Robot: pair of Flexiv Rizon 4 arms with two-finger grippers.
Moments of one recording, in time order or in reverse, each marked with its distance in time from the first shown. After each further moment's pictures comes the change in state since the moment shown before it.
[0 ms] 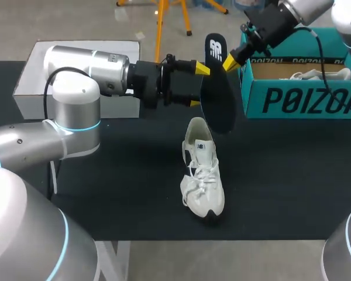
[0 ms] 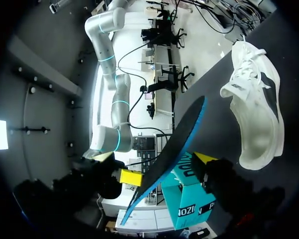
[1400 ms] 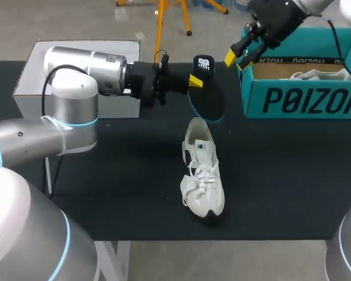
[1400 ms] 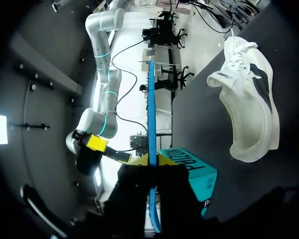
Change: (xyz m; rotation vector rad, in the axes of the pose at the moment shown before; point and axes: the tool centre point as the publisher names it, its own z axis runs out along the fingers) left arm 0.020 0.019 -0.012 0.002 0.001 -0.021; right arm 0.017 -0.026 -0.028 -0.031 -0.193 -0.149
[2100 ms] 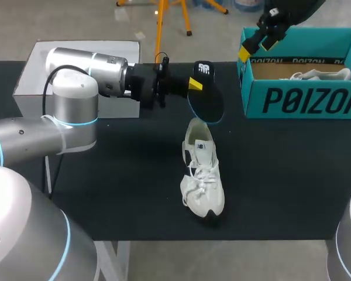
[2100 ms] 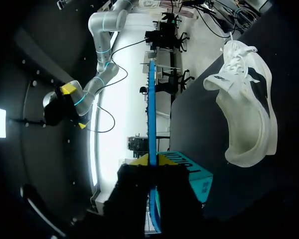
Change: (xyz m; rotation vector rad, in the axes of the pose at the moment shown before) left arm 0.009 0.001 0.003 0.023 0.006 -0.039; right arm 0.076 -0.051 -0.071 -0.024 -0.337 -0.253
